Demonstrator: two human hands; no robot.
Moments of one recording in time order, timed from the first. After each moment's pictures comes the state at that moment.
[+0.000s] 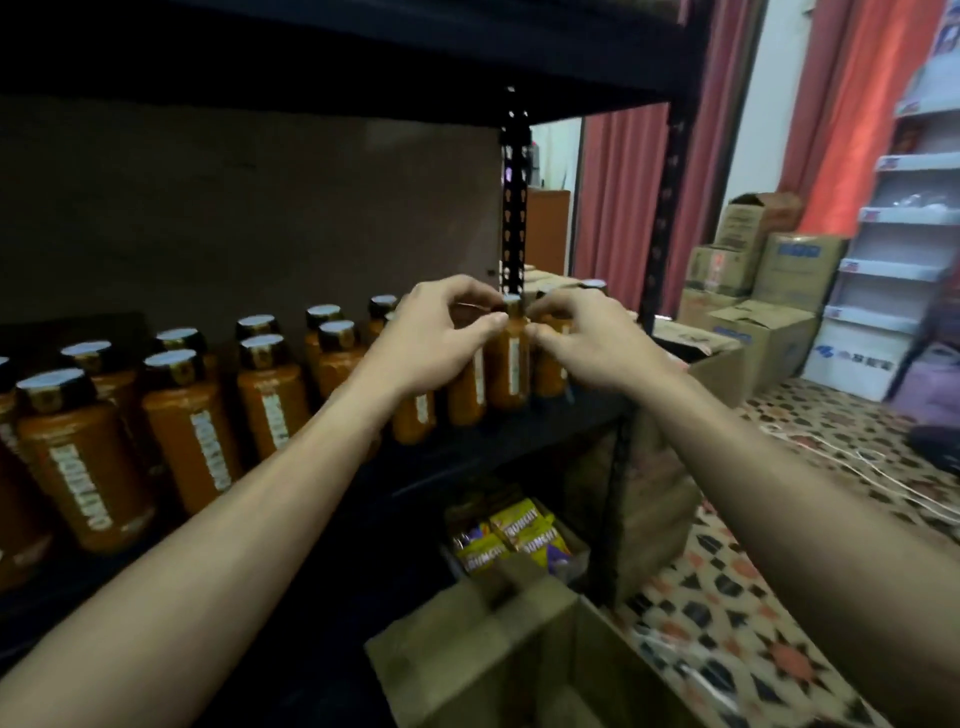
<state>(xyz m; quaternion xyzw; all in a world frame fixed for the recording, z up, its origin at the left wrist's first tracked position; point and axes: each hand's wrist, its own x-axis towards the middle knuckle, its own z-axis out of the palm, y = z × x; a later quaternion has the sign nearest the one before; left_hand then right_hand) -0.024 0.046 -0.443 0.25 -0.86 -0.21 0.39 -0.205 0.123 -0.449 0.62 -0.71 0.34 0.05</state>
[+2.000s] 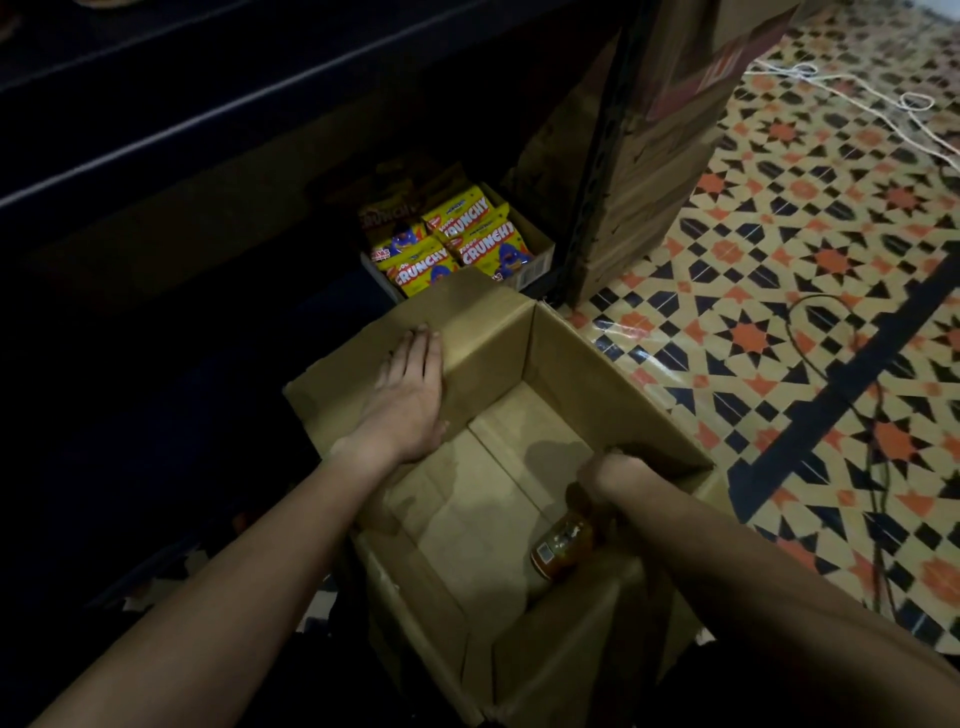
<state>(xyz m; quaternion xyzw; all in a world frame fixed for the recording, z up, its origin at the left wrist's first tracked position) -0.055 0.067 -0.861 0.37 -0.91 -0.13 -0.14 -0.242 0.233 -0.911 0.46 -0.70 -0.32 -0.44</state>
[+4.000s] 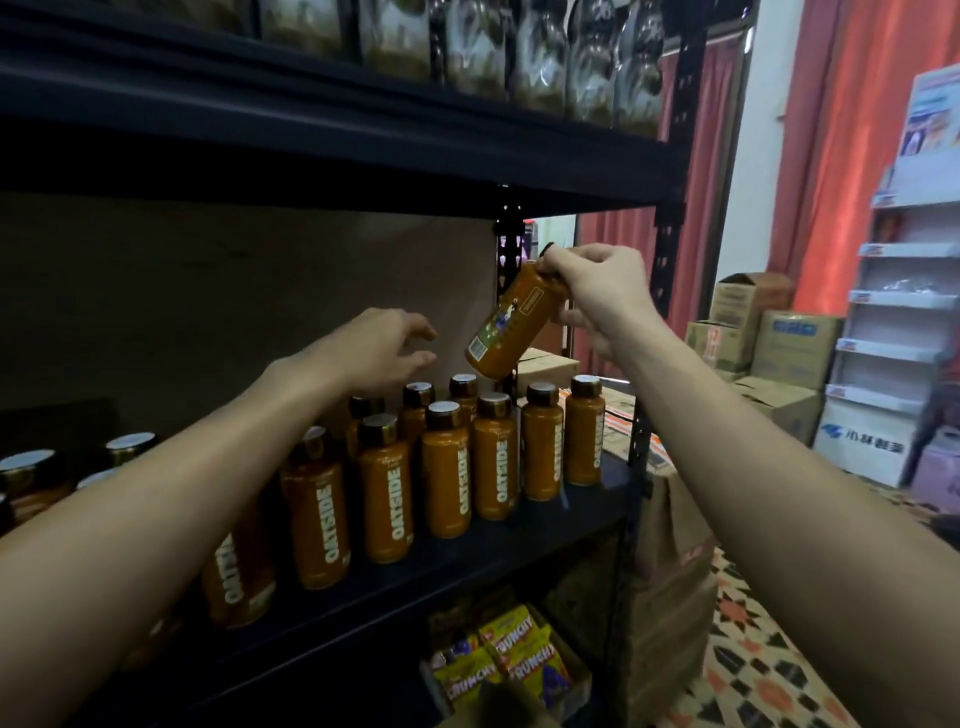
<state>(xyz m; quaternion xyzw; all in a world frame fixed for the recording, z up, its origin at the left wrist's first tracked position) -0.039 -0.039 -0.373 0.36 -0.91 0.02 0.21 -0.242 0.063 -0.348 0.45 -0.53 0.71 -0.13</state>
